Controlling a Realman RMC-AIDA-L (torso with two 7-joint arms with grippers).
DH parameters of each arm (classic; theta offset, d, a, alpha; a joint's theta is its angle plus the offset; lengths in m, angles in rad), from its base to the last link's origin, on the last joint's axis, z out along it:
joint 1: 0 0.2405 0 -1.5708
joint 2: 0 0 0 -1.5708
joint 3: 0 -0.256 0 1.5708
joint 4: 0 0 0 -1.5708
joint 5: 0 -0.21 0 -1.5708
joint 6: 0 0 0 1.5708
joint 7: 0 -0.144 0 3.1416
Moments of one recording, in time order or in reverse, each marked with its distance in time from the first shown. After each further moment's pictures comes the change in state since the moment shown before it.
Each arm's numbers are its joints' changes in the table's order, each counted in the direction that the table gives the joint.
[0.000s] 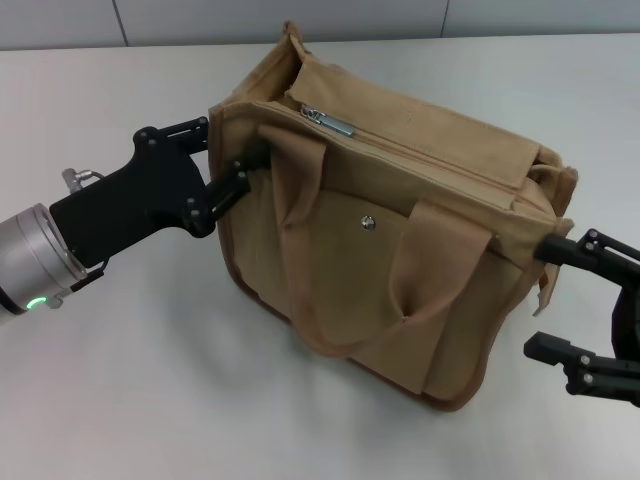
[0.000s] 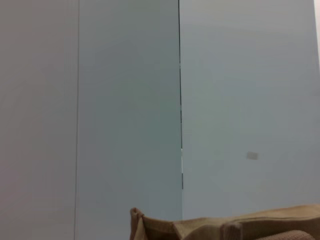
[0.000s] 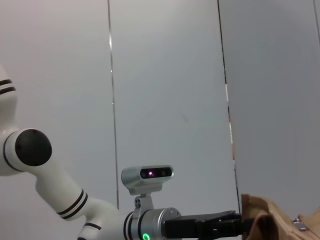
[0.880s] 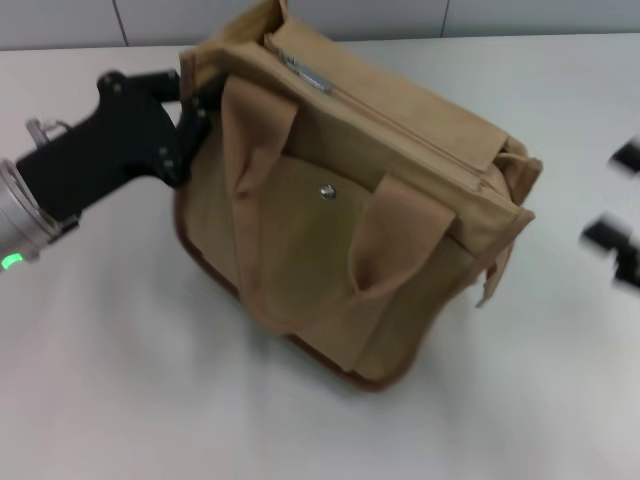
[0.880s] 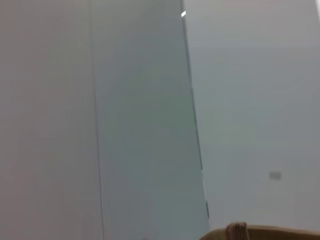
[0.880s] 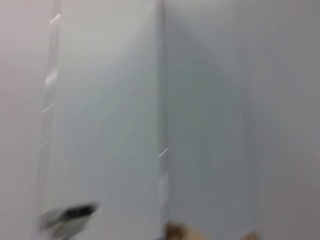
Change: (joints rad) left arm -0.010 0.006 0.003 0.071 0.088 -0.029 -0.041; right arm -0.002 0.003 -0.203 0.080 -0.090 -0.016 0.011
